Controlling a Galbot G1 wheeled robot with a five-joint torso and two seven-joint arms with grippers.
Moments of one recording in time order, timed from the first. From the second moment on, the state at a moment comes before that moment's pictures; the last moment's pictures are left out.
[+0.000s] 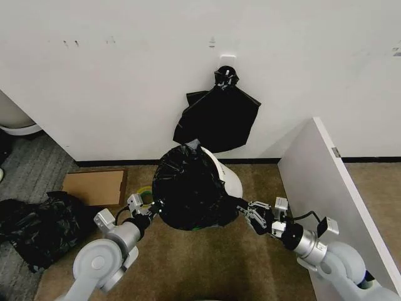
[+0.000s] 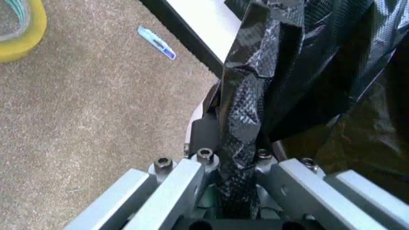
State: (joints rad) left arm 1.25 -1.07 -0.38 -2.13 -1.50 0.32 -0.42; right arm -1.30 0.92 0.42 2.01 0.88 -0.01 -0.73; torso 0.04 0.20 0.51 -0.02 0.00
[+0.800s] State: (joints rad) left arm 1.25 -1.07 -0.38 -2.14 -1.50 0.32 -0.43; right arm -1.35 0.94 0.42 1.96 0.77 -0.03 -0.56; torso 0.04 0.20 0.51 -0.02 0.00
